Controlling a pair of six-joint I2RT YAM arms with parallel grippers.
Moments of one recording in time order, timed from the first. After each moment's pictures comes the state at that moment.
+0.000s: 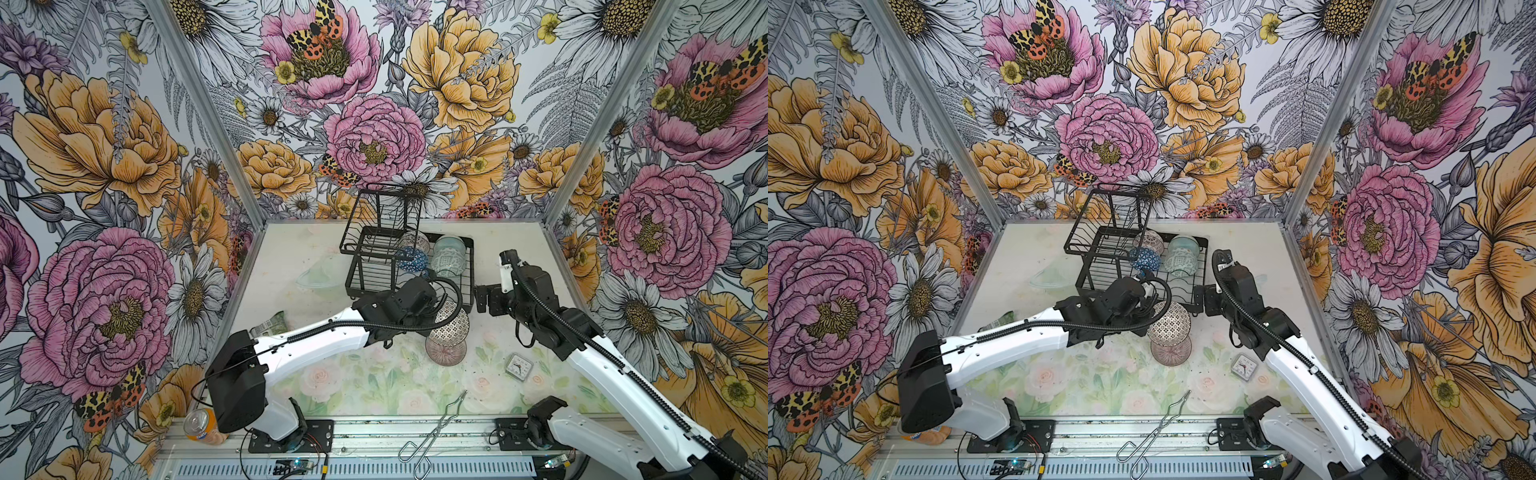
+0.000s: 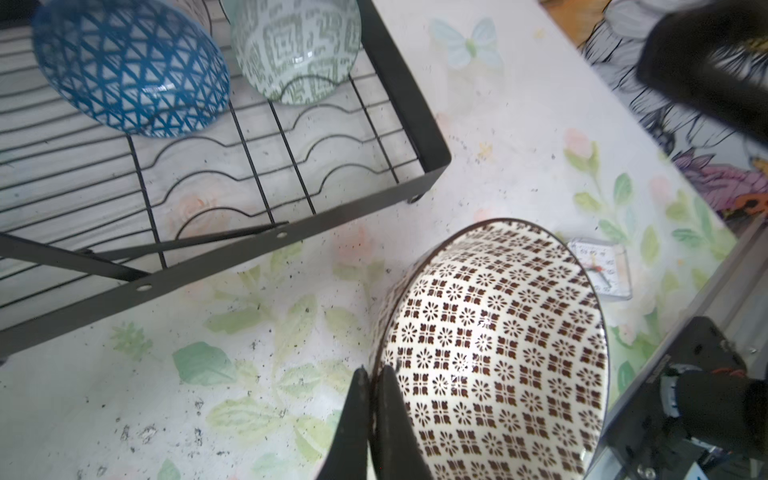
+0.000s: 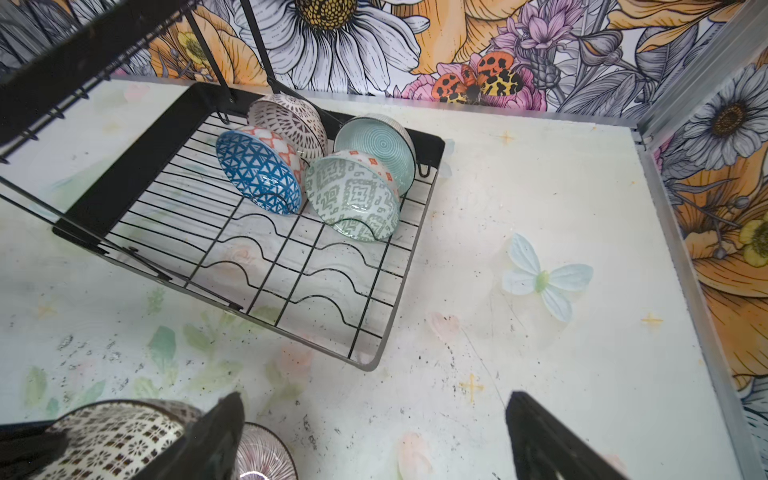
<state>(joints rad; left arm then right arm) -1.00 1.43 1.13 -0.40 -0.18 -0.42 0.44 0.93 0.91 -0.62 0.15 0.20</state>
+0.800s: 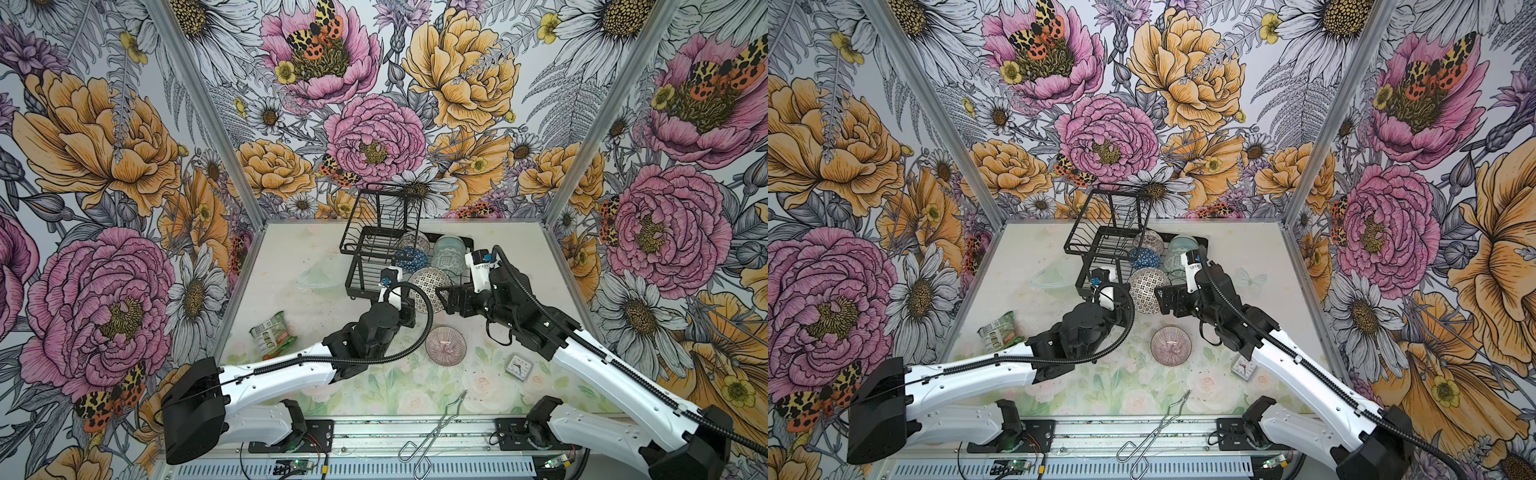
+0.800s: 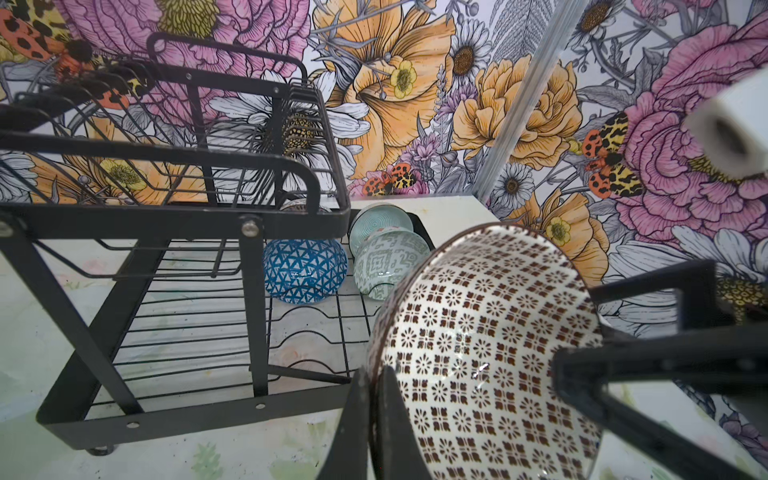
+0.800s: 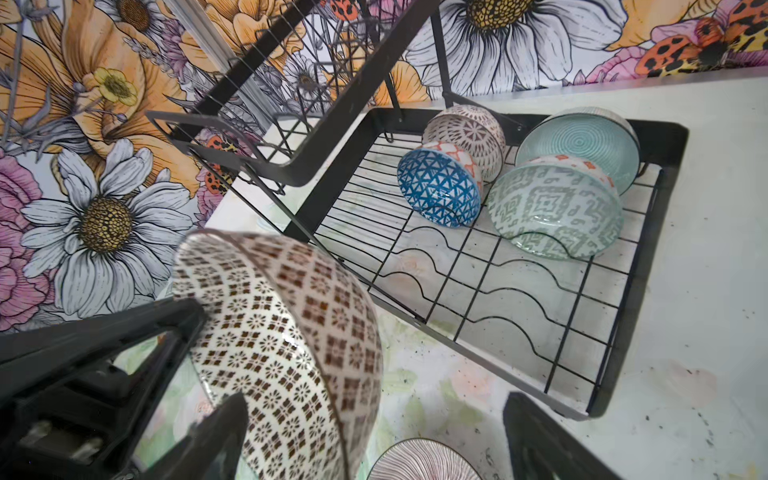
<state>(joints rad) -1.06 1.22 0.74 0.32 -0.63 -0.34 0.64 1.06 0.91 -0.41 0.00 0.44</state>
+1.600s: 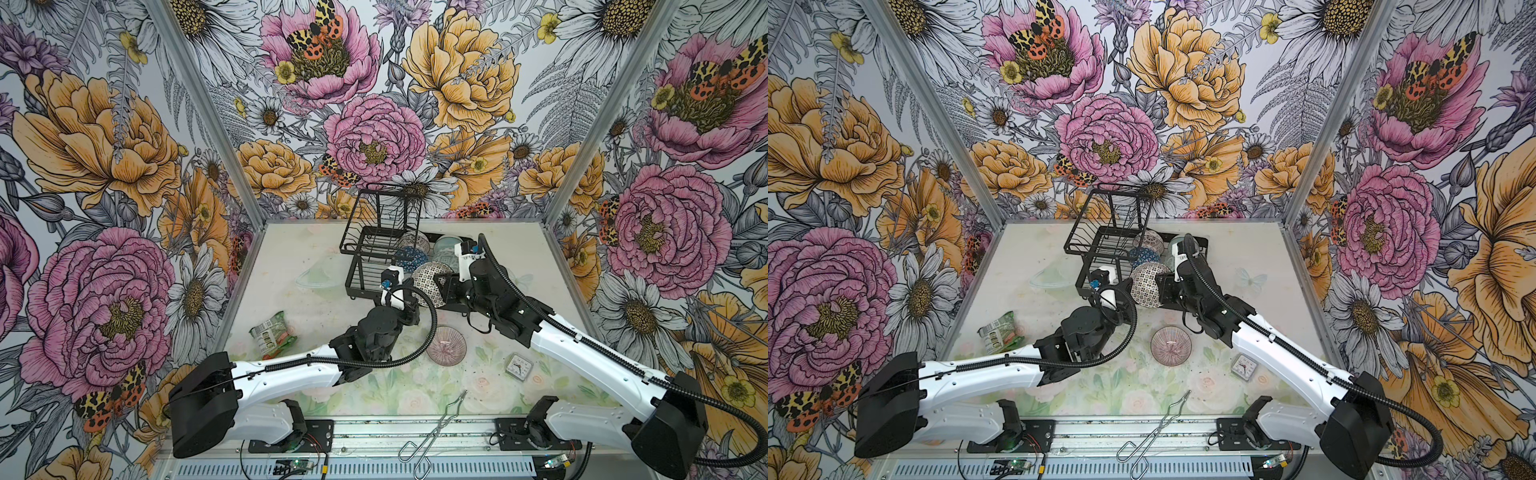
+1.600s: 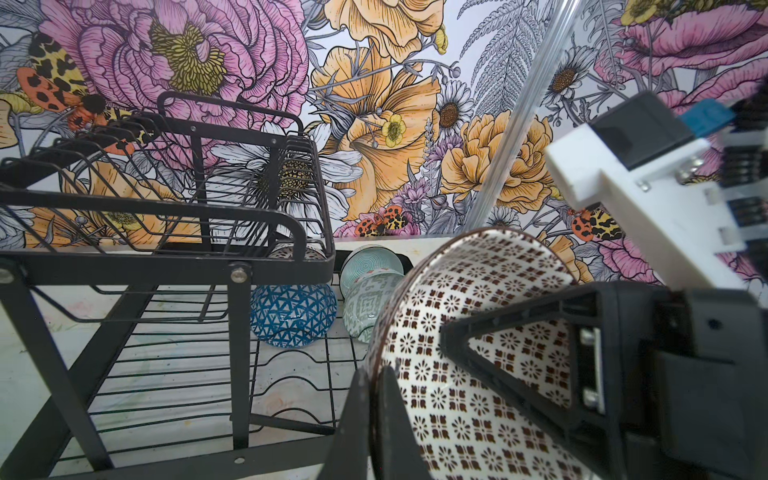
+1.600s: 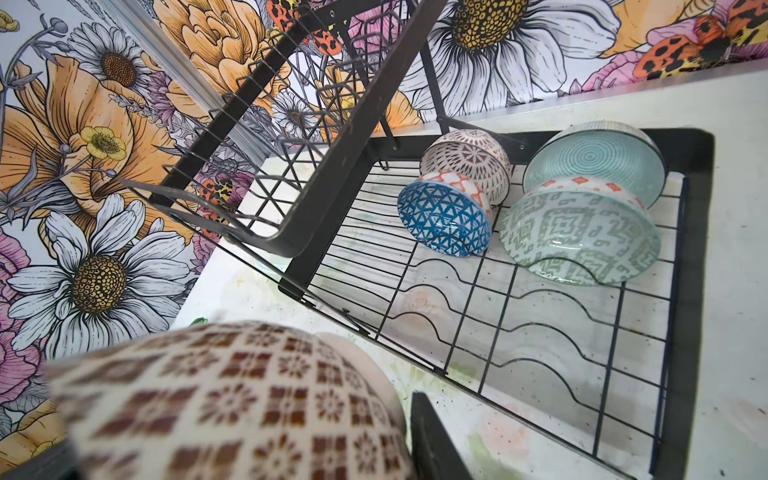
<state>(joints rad) -1.08 1.27 0.71 0.52 -0.67 -0.27 0.66 1.19 0.95 -0.26 0.06 0.53</state>
